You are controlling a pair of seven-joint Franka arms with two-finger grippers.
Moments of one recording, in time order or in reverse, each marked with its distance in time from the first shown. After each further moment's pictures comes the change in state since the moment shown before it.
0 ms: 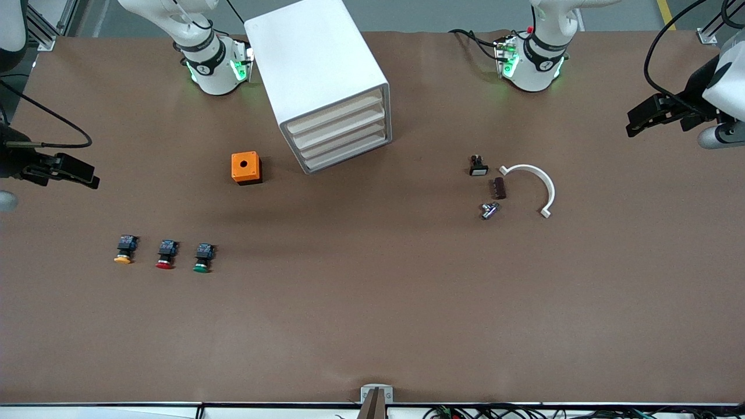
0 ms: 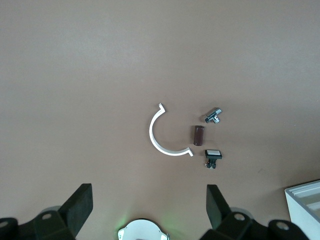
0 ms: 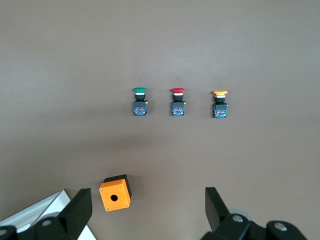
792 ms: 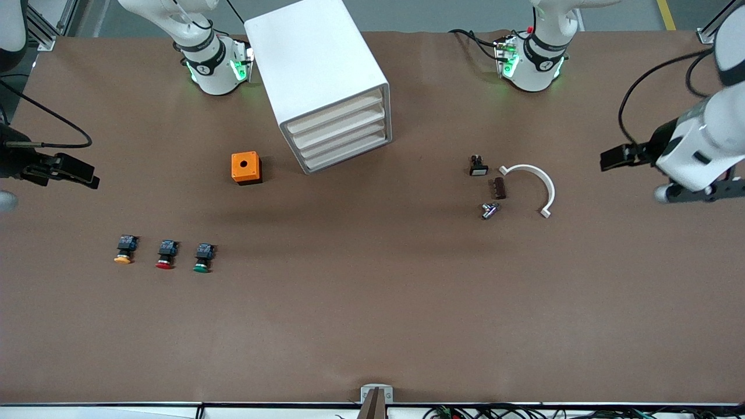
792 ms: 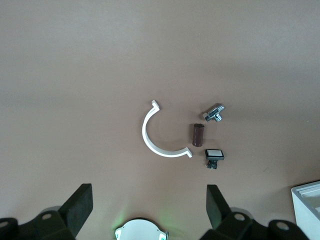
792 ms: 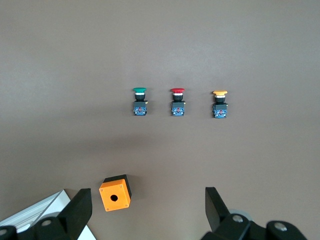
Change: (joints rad) left arm -0.023 0.209 -0.005 0.037 0.000 0.029 -0.011; right arm -0.001 0.000 -0.002 0.000 -0.001 0.000 0.000
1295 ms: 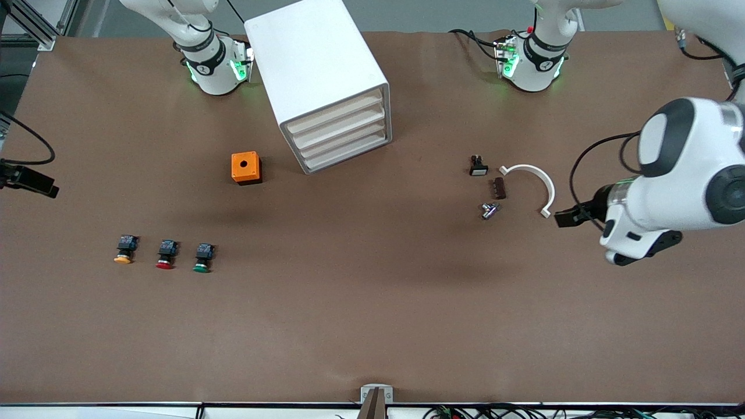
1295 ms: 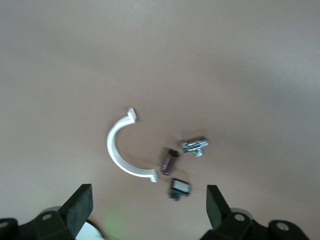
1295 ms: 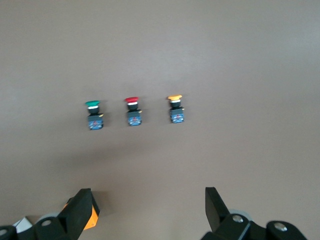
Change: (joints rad) left arm -0.089 0.234 -0.005 0.070 -0.005 0.085 -0.516; right arm -0.109 0.042 -0.014 -0.003 -0.093 0.048 0.000
